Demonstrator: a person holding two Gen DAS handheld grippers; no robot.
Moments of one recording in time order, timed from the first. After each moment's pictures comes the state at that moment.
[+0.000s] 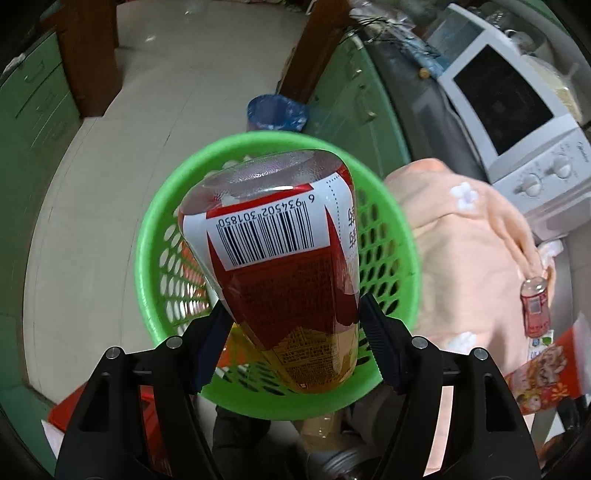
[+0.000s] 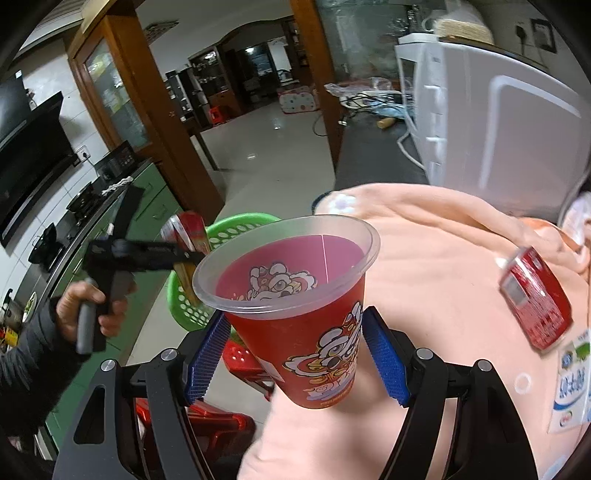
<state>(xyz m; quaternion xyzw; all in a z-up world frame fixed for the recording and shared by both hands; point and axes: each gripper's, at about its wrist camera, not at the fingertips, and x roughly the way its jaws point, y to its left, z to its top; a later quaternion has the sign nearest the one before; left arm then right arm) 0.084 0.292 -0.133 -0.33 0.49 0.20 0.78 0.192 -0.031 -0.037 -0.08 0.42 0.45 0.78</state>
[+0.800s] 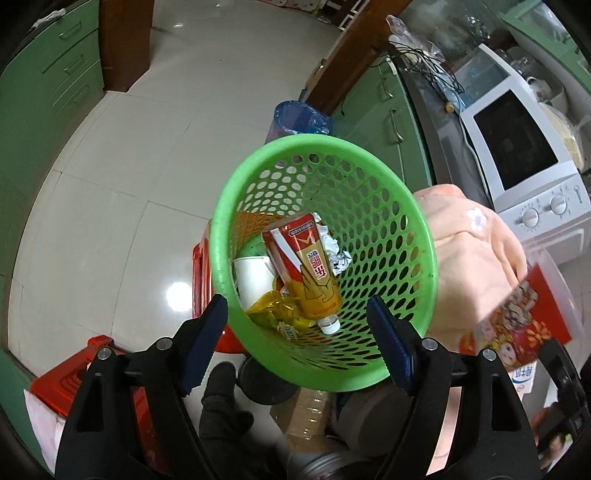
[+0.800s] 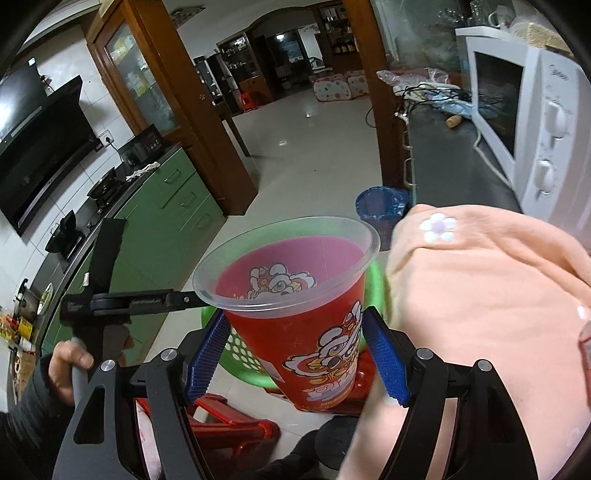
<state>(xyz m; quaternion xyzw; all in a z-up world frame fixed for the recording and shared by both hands) 0.017 0.319 -0.133 -0.39 0.45 0.23 0.77 0.190 0.088 -0.062 -0.09 0.44 0.50 0.74</state>
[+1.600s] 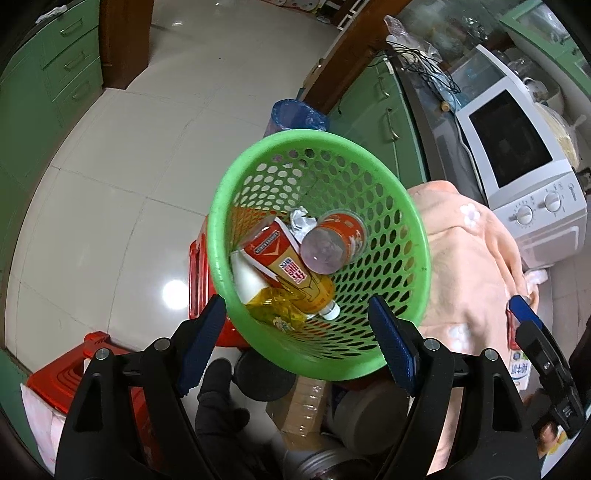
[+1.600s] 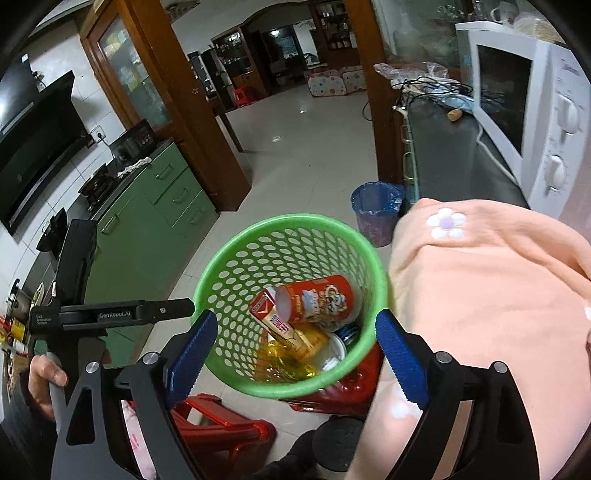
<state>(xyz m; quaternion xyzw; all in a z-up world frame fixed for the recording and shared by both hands) 0.017 0.309 -0.130 -0.39 0.45 0.22 0.77 0.193 0.083 -0.071 -0.10 0.44 0.48 0.75</state>
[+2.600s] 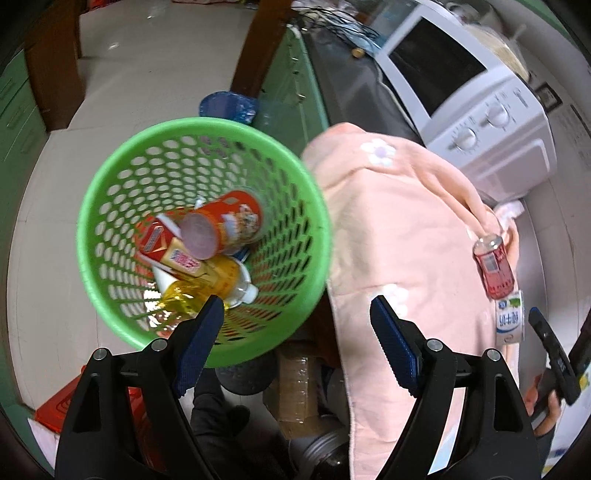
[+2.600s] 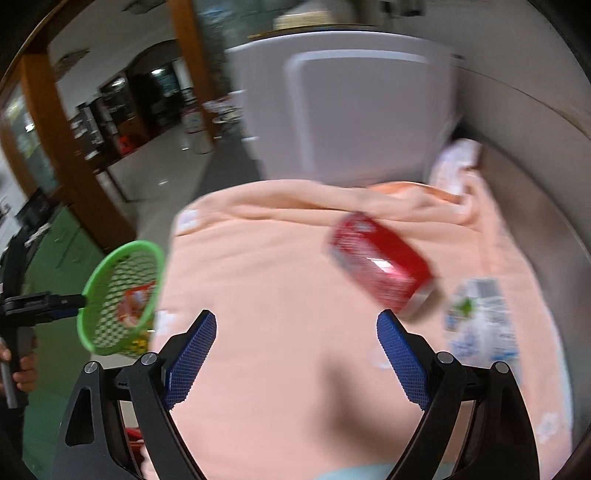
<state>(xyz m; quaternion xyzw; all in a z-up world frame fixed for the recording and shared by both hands) 0.093 0.209 -0.099 -0.32 0.49 0.12 0.80 0.264 -0.179 -0.048 -0.06 0.43 0.25 0.87</state>
